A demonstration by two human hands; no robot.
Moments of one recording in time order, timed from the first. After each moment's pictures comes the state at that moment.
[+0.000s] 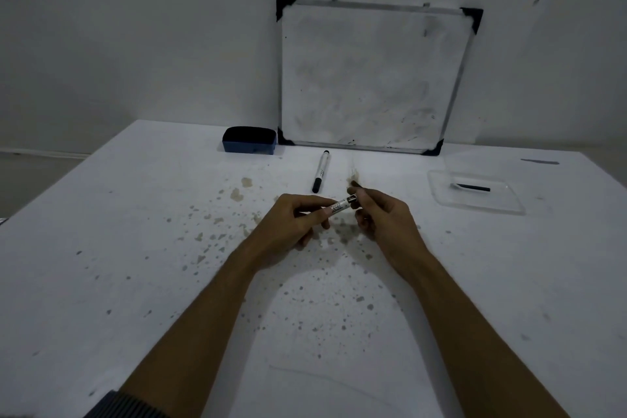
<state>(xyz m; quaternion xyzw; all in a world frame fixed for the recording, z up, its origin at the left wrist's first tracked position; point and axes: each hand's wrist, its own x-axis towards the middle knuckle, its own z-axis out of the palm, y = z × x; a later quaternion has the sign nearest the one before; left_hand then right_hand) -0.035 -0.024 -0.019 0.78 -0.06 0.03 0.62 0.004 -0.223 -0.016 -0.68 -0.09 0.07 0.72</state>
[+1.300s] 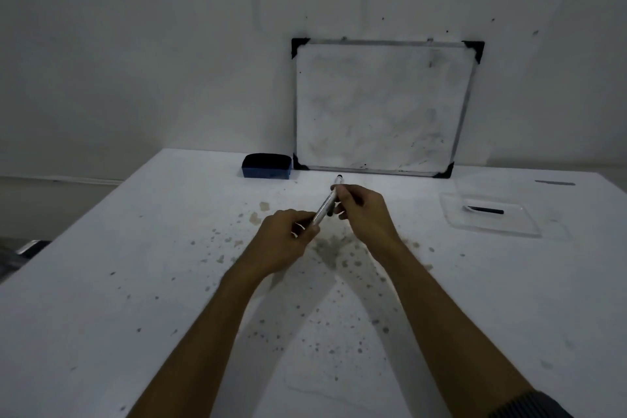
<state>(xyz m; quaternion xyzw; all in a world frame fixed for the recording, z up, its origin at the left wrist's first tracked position) -0.047 0.000 0.006 0.92 0.00 0.11 0.38 0.035 -0.166 0.005 -0.76 -0.14 -0.02 0.63</state>
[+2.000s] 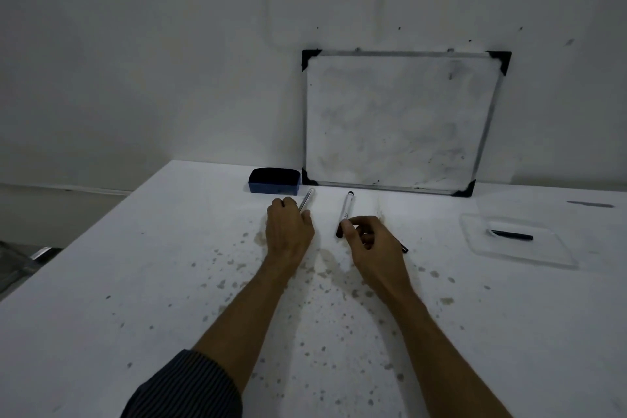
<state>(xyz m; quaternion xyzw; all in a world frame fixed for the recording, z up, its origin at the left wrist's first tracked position) 0.070 0.020 -0.044 0.91 0.20 0.25 0.24 0.036 -0.161 -0.022 -0.81 -0.14 -0.08 0.56</state>
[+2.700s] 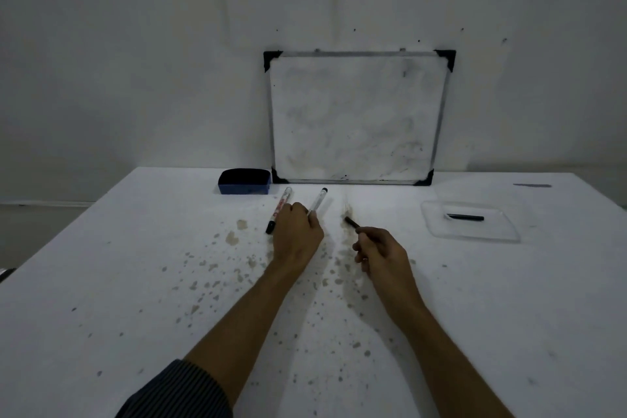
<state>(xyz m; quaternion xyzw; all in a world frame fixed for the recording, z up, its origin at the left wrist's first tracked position) 0.061 -0.047 -0.040 0.92 0.13 0.24 0.30 0.004 -0.226 -0.033 -0.72 -0.07 -0.03 0.69</state>
